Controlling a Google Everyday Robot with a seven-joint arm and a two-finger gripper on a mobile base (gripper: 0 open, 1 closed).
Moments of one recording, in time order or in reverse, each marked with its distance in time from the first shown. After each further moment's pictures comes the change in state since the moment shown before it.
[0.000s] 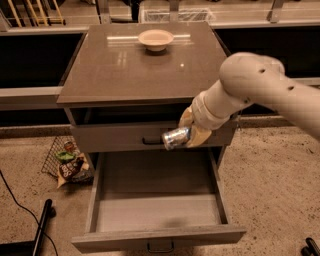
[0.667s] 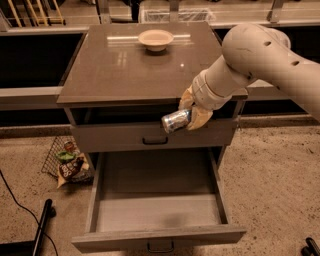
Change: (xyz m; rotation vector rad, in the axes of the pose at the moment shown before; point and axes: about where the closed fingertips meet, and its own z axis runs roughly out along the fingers) arm -0.006 -0.043 -0.036 0.030 0.004 -0.058
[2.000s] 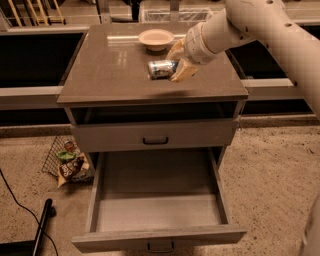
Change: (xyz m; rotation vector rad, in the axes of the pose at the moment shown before) arm -0.001 -0.142 -0.031 0.243 -0.164 0.095
